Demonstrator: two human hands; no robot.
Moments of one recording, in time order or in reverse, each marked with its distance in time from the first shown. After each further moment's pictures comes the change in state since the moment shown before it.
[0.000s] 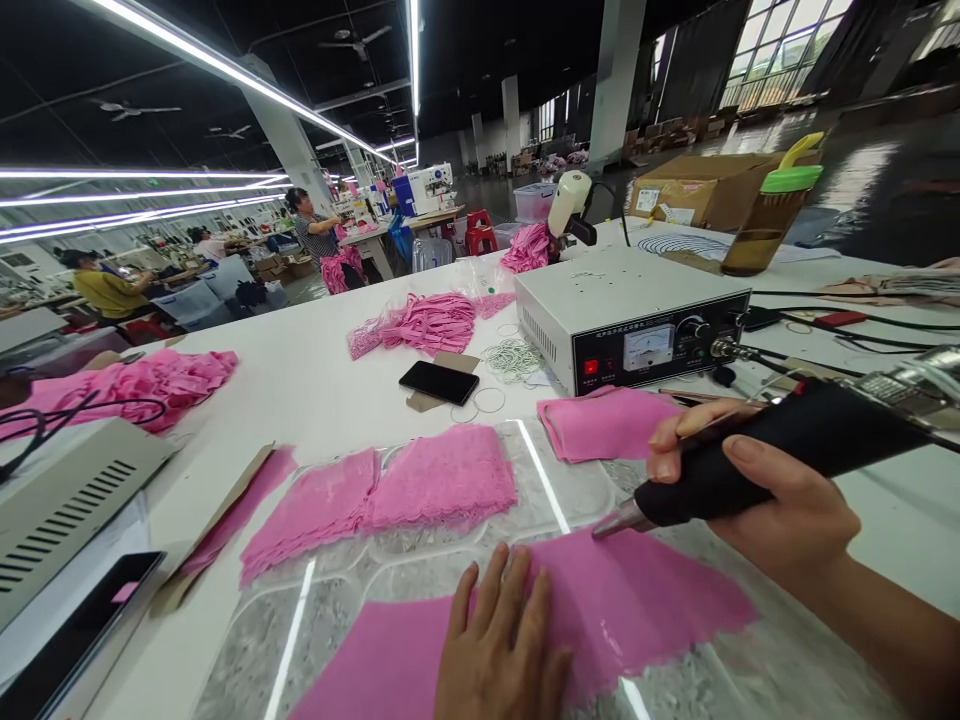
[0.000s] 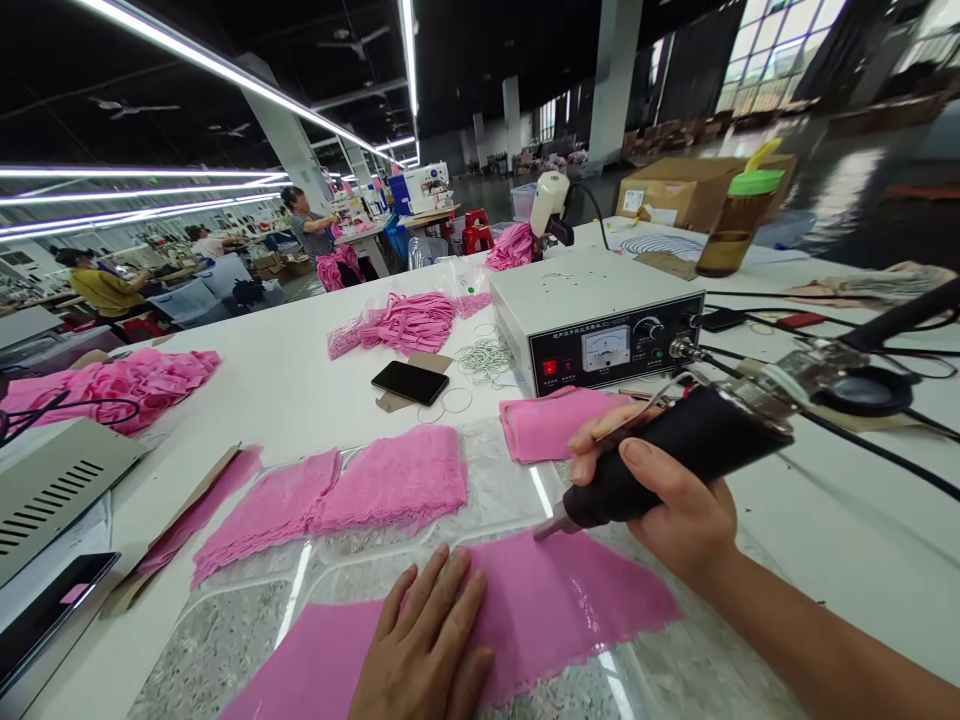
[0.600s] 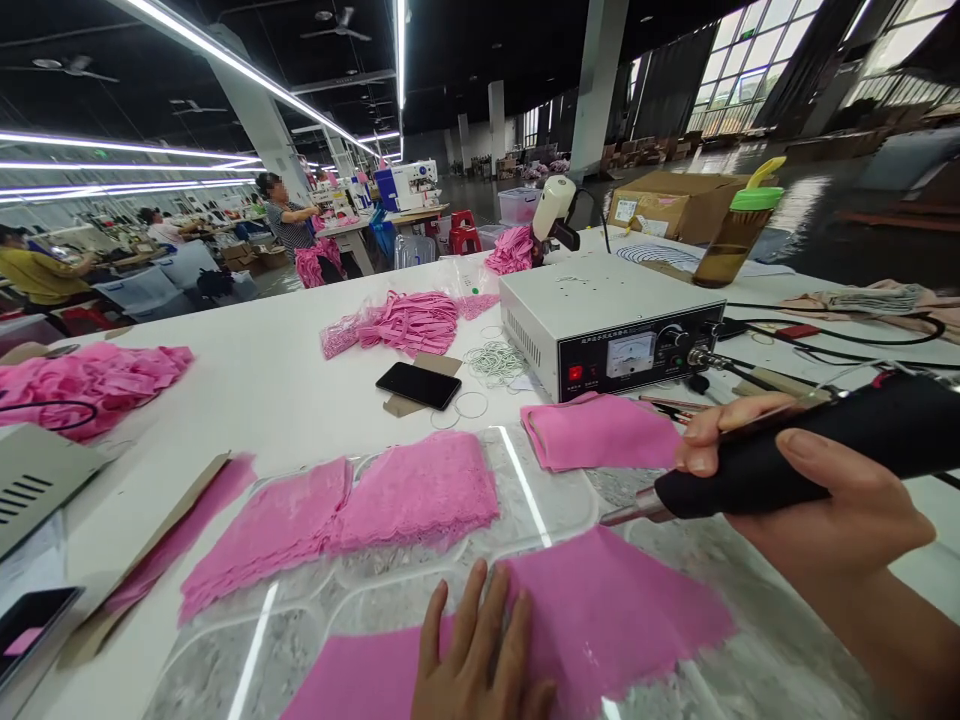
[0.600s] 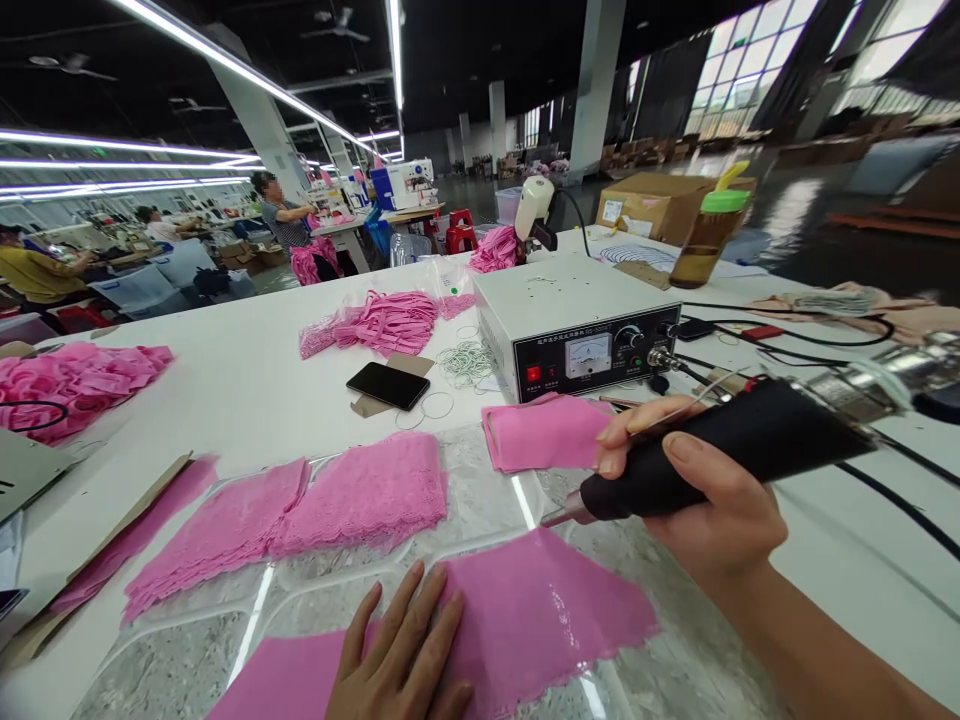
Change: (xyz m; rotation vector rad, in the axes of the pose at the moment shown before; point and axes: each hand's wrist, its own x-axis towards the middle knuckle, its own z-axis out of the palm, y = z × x) left_hand -0.017 0.007 0.026 -0.148 0.113 -0.128; right_hand 0.011 -0.019 -0.010 -0.124 0.098 -0.068
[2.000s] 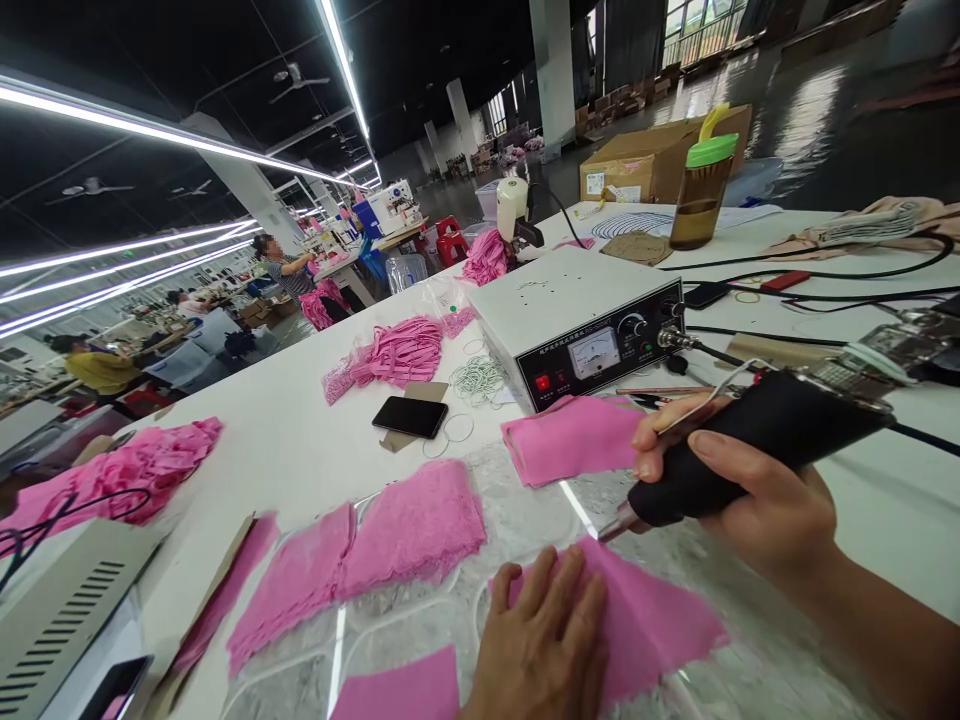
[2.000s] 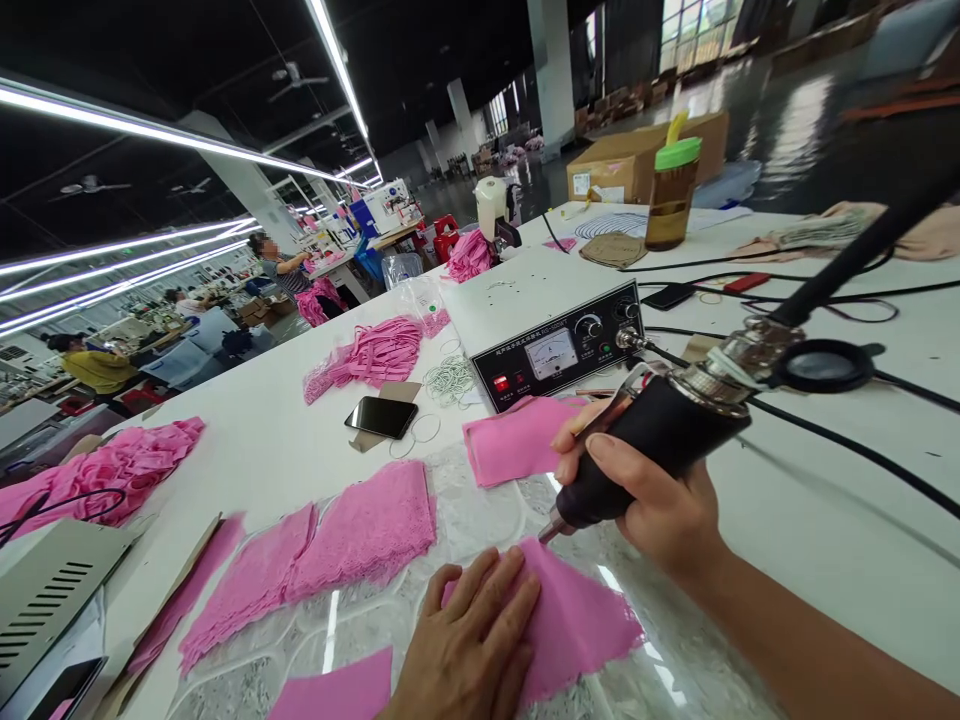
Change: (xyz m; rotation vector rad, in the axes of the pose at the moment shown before) left_hand 0.084 0.018 0.001 -0.060 -0.301 0.343; right_hand -0.002 0.008 -0.022 0.134 0.010 0.057
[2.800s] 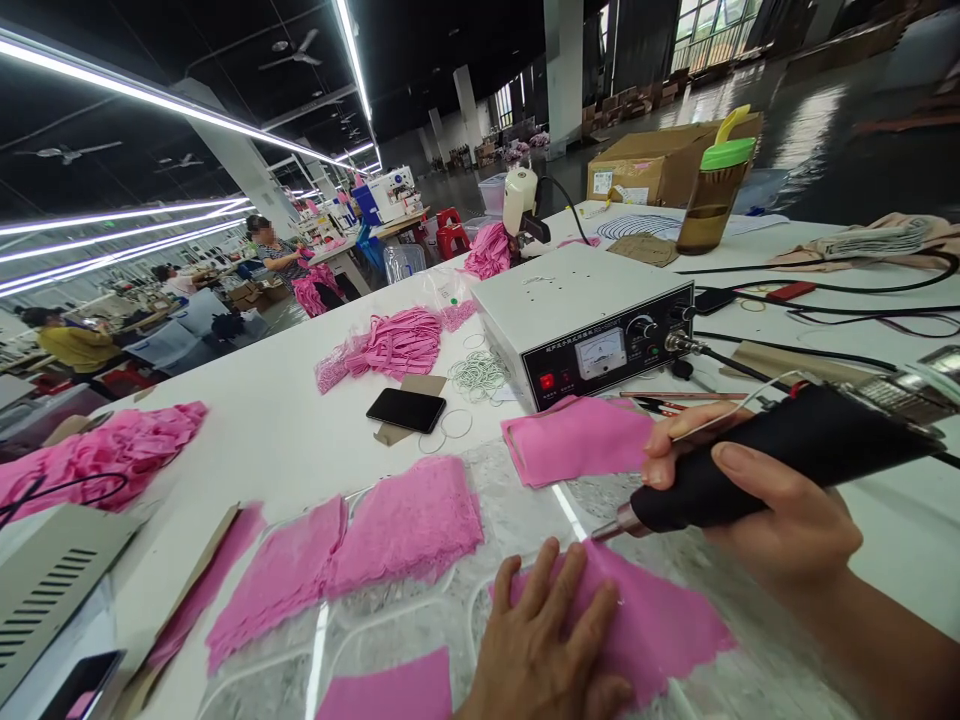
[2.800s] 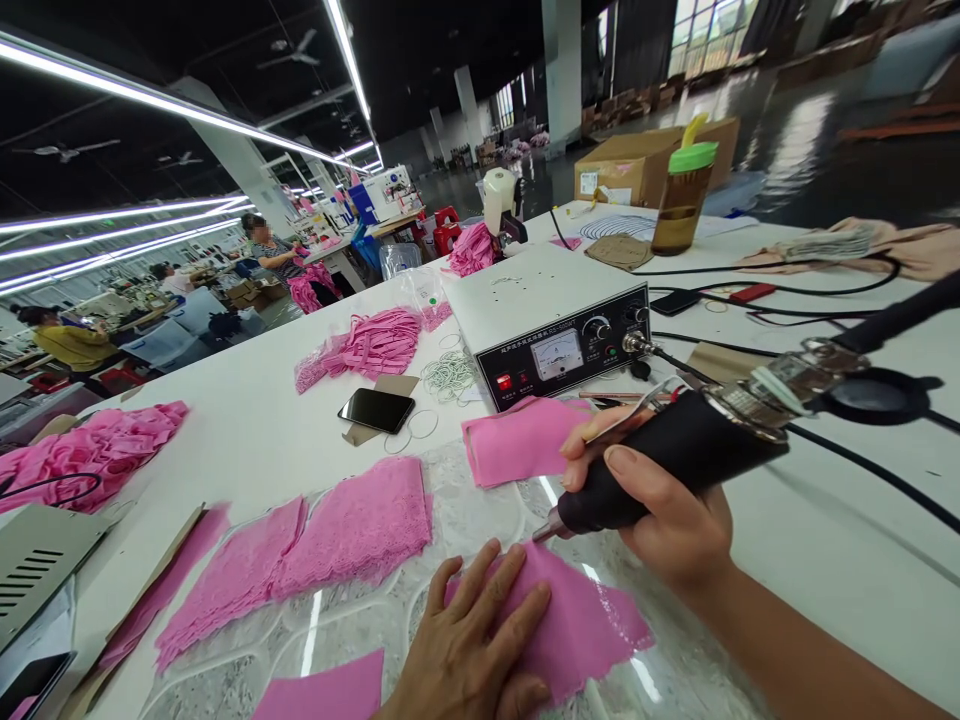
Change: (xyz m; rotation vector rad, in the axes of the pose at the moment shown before) left_hand -0.006 0.004 0.016 0.057 0.006 -0.022; right_hand 0.002 0.002 0.006 -0.013 0.055 -0.027
